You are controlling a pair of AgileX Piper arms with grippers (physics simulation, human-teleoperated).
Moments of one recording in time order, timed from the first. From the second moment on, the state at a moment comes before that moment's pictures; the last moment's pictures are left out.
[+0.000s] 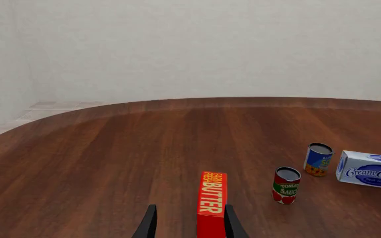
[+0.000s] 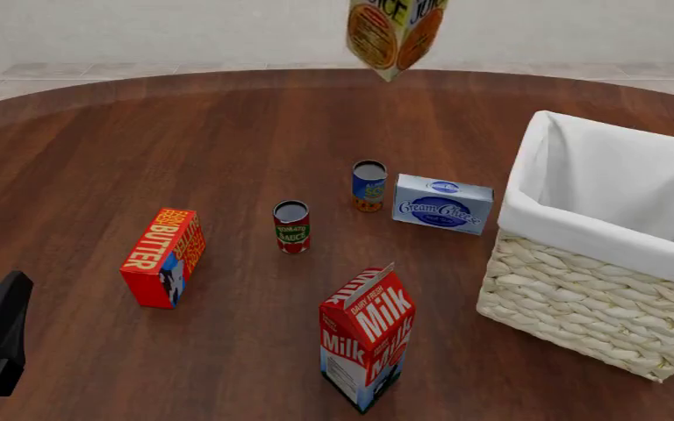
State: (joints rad) left arm 0.00 0.01 0.00 0.00 0.00; right arm 0.65 1.34 -1.75 0.87 -0.21
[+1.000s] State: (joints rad) left arm 0.00 0.01 0.00 0.00 0.00; right arm 0.41 1.06 -1.66 1.01 -0.24
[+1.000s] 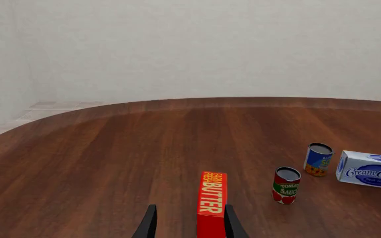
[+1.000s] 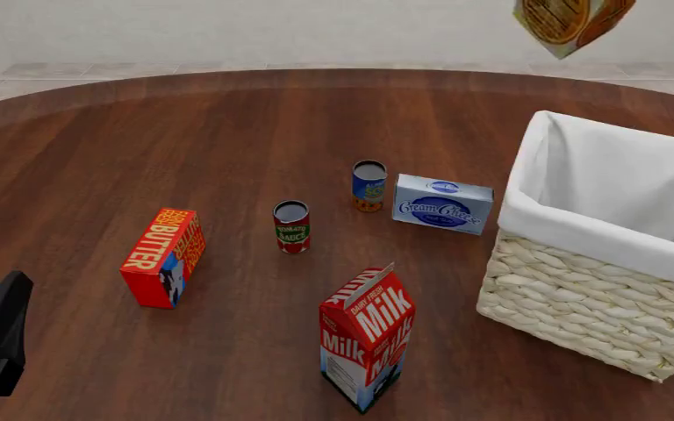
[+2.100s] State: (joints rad) left arm 0.00 0.01 0.00 0.00 0.00; right arm 0.22 0.78 -1.45 1.14 -0.20
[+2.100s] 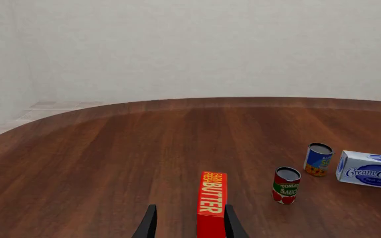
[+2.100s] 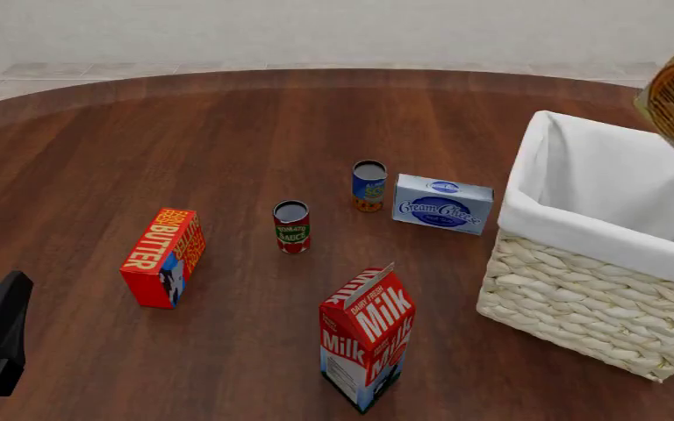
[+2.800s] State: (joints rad) left arm 0.00 0.01 0.00 0.00 0.00; right arm 0.14 0.73 -1.31 1.09 -0.17
